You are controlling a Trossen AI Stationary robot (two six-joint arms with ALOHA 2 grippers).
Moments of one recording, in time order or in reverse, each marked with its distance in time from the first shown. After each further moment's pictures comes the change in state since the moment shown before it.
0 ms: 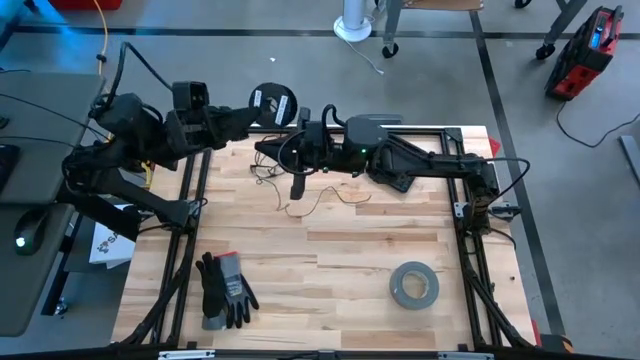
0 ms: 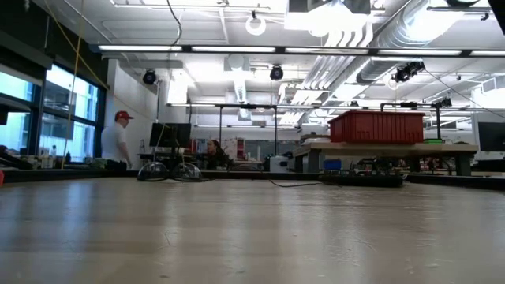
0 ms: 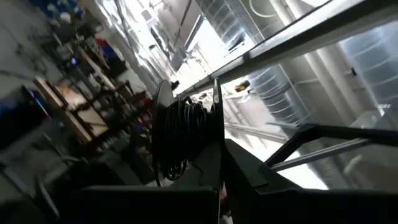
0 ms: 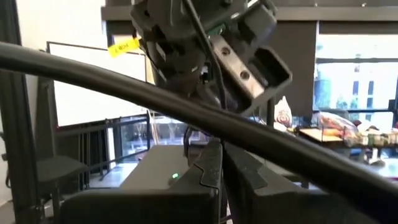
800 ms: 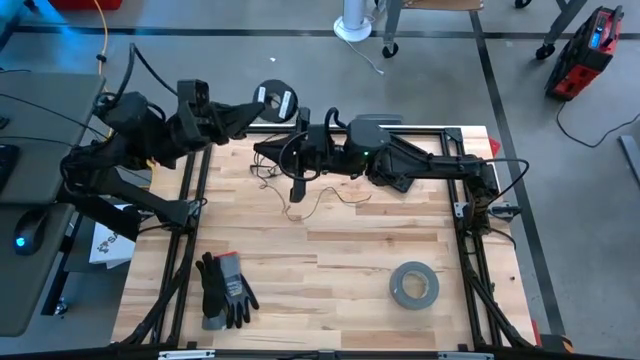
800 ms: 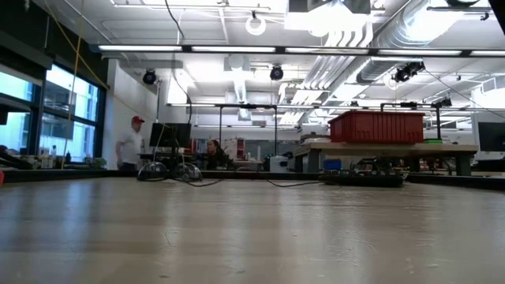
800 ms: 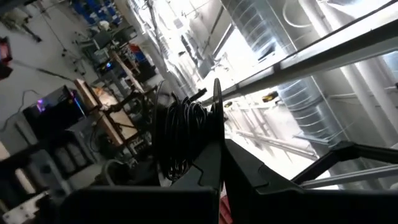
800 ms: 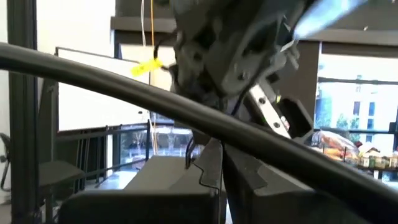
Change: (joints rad) left arm 0.027 -0.013 -0.001 -0.104 -0.079 -0.053; right arm 0.011 0.002 0.000 0.062 -0.010 -0.056
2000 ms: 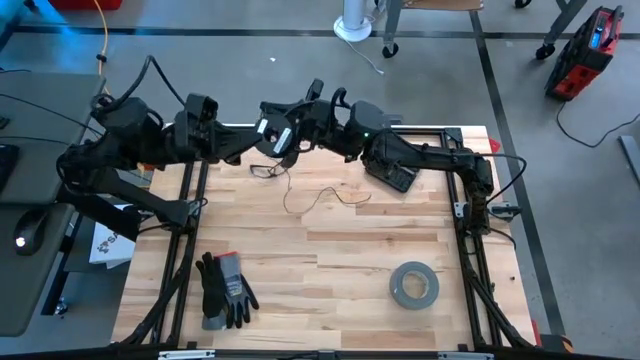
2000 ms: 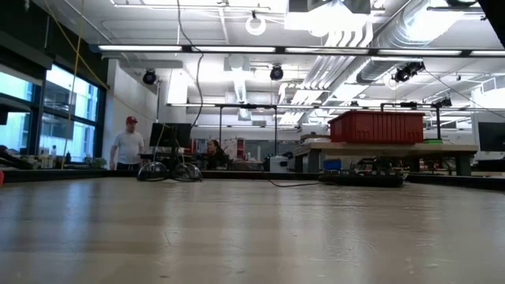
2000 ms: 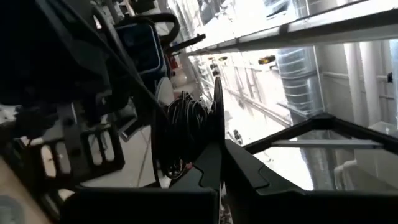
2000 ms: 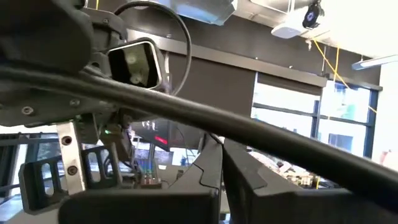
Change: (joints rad) left arm -0.050 -0.036 0.000 -0.167 0.169 -0.256; right arm -0.106 0.026 0.000 0.129 0.122 -0.148
